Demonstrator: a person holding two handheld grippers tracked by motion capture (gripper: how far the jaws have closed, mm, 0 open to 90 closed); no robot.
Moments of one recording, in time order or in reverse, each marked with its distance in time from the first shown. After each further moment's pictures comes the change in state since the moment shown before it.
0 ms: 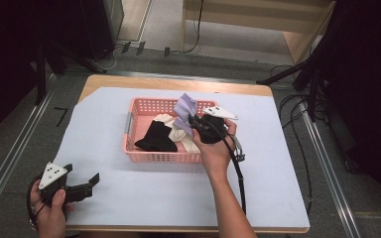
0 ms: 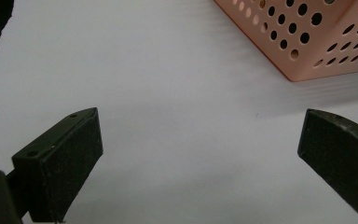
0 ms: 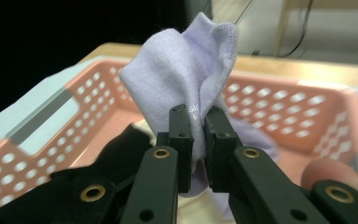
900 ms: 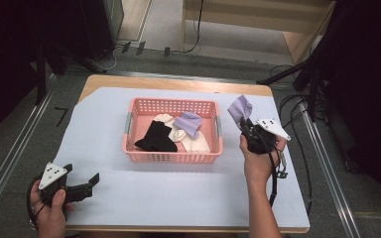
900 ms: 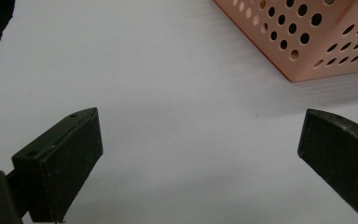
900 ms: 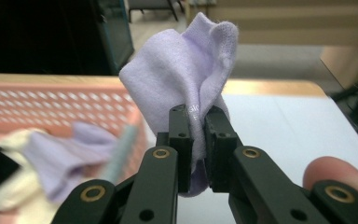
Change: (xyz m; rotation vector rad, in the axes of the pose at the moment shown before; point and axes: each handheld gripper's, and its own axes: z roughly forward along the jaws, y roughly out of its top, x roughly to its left) left arm 0.000 0.000 0.000 -0.001 0.002 0.001; right arm -0.102 -0.029 -0.066 -0.130 -0.299 0.031
